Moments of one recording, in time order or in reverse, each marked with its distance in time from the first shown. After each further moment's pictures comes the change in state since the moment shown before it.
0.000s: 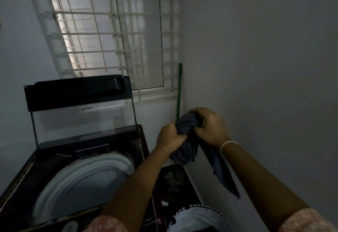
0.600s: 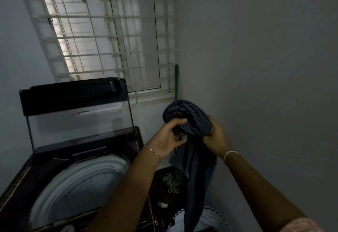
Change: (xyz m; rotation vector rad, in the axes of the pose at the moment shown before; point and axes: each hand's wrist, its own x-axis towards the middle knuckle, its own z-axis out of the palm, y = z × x) left_hand -0.011 0.033 -0.017 -1.056 -0.342 -0.366; right_hand -0.031 0.044 0.014 0.377 0.085 0.219
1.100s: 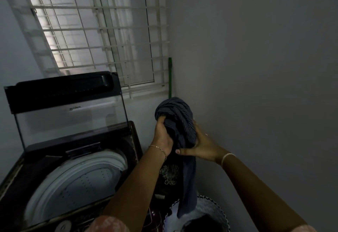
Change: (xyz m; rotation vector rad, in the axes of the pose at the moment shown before) left_hand 0.014 -0.028 0.012 -0.375 0.207 0.017; right_hand -0.036 -0.008 0.010 0.046 -0.475 0.161
